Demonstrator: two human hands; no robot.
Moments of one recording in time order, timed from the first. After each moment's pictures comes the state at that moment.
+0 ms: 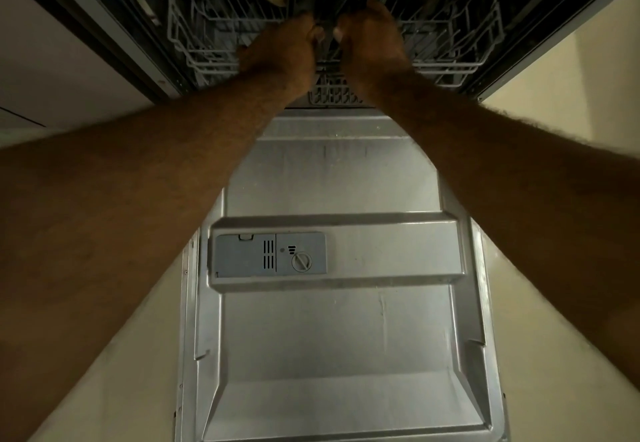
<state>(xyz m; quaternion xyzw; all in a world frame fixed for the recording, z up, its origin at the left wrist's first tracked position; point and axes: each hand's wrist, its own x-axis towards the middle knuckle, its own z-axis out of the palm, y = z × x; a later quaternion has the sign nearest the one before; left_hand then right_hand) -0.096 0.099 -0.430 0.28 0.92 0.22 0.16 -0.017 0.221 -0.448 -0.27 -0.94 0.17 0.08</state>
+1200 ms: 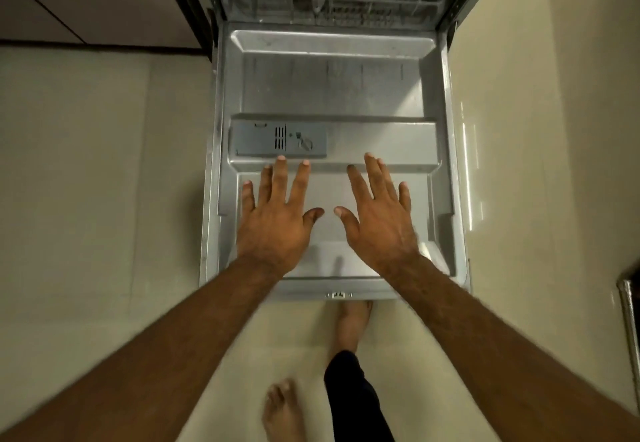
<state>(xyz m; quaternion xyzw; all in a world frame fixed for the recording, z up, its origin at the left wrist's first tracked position) 0.225 -0.209 -0.439 0.39 0.90 0.03 0.18 0.337 -0.067 -0.428 -0.30 -0.93 0.18 -0.11</state>
